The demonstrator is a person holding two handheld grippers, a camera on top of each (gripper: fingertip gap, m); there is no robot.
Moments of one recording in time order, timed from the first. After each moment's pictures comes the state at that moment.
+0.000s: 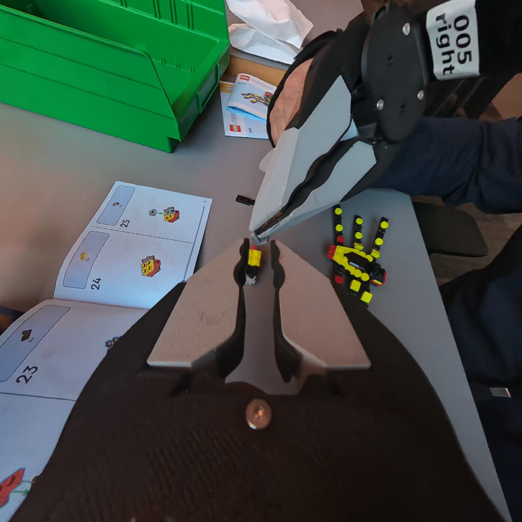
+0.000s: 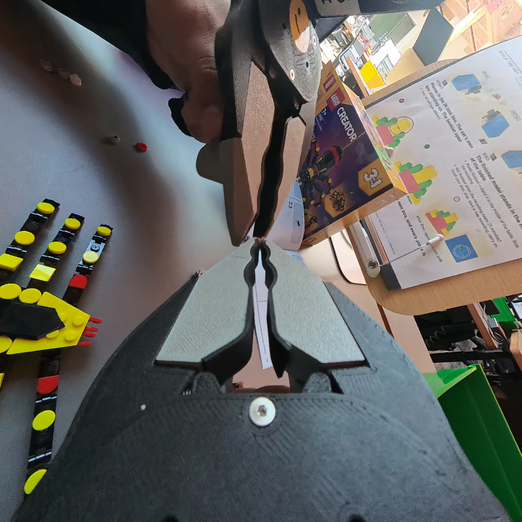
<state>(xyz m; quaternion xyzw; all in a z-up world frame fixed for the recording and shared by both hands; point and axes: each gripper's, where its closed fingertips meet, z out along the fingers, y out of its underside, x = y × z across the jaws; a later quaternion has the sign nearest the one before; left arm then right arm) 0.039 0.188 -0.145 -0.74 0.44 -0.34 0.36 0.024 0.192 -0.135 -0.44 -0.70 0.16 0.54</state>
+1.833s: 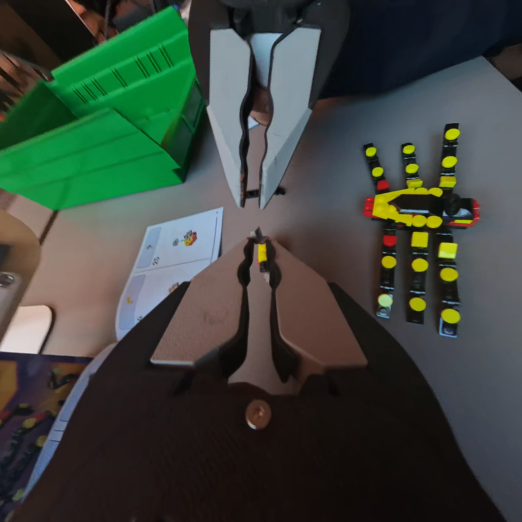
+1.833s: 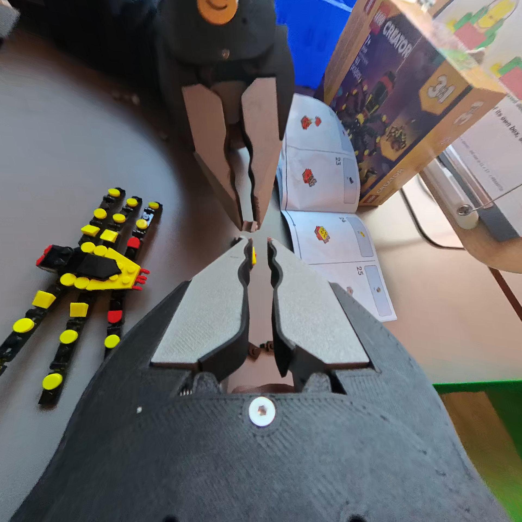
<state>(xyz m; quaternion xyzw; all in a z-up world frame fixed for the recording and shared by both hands) 0.049 0.185 -0.176 -0.63 0.58 -0.18 0.48 0.055 0.191 -0.159 -0.51 -0.69 0.30 0.42</state>
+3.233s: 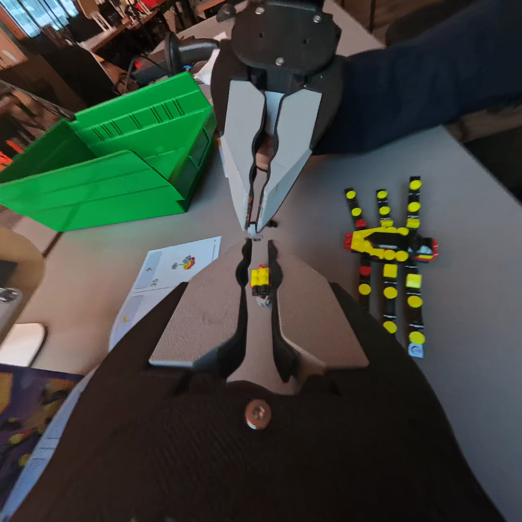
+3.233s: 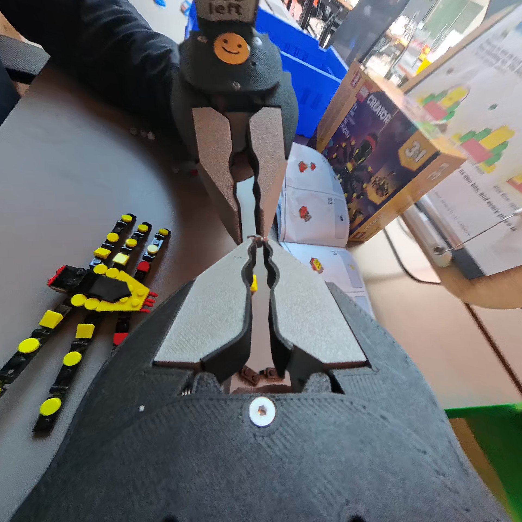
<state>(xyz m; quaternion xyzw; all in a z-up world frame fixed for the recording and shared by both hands) 0.057 0.175 -0.150 -0.62 0.55 -0.24 0.51 0.046 0.178 -0.139 -0.46 -0.68 0.30 0.48</state>
